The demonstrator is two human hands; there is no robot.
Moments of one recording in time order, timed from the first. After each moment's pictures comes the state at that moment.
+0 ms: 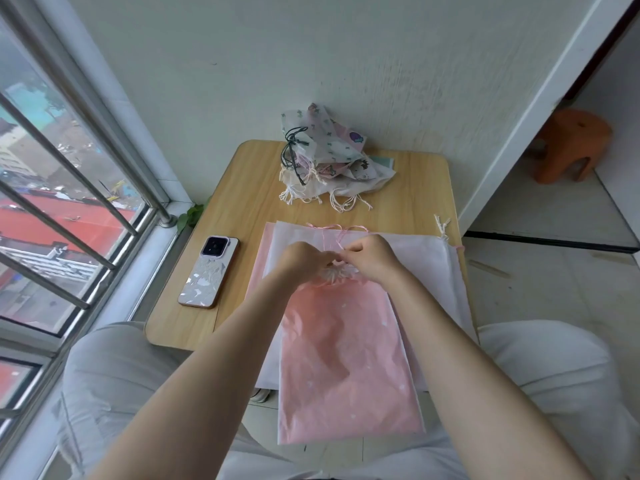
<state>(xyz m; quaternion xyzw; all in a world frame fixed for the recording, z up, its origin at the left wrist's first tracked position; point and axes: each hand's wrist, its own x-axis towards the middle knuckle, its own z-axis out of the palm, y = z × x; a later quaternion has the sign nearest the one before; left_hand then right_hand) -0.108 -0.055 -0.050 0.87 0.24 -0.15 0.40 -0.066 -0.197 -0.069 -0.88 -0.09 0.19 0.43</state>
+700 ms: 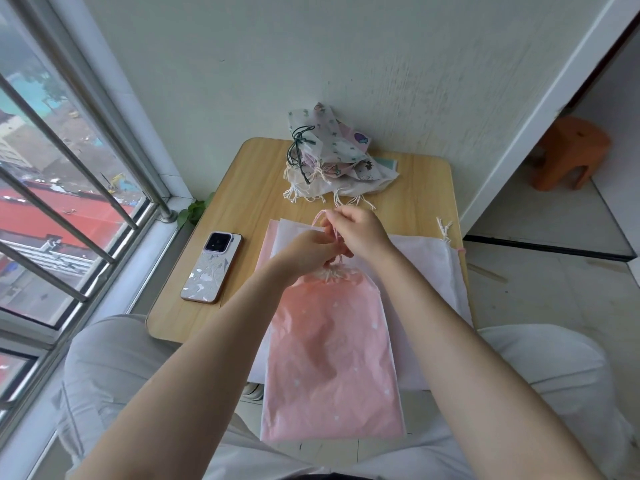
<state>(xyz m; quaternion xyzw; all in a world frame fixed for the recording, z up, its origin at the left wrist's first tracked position) -0.117 -0.048 -0.028 0.82 0.11 -0.15 0.54 -0.066 -0.167 -0.024 -0.81 -0.11 0.13 0.56</state>
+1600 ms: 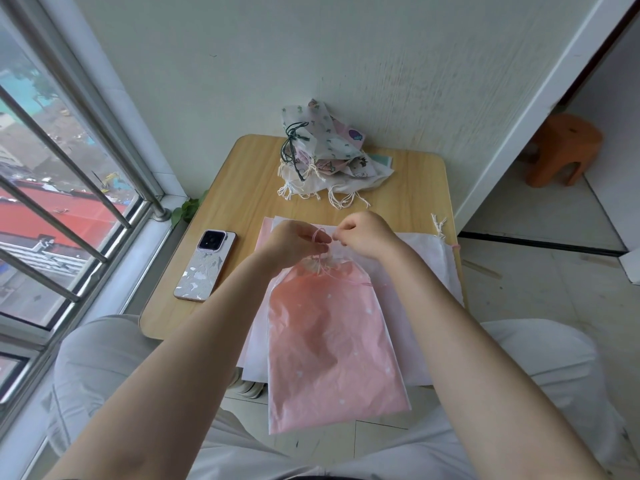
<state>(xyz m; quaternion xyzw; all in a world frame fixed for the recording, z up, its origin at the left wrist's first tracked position) -0.109 -0.027 -0.035 0.84 0.12 -0.09 0.52 -0.053 -0.185 -0.027 -0.90 -0.12 0.19 0.37</state>
